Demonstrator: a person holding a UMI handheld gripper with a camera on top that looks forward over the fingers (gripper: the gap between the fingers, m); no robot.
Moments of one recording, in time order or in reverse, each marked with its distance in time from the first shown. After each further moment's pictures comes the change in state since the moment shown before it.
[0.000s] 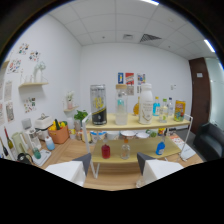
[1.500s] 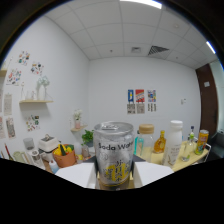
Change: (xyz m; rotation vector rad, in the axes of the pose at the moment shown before) arm -0.052 -0.127 0.097 0.174 -0.097 -0.003
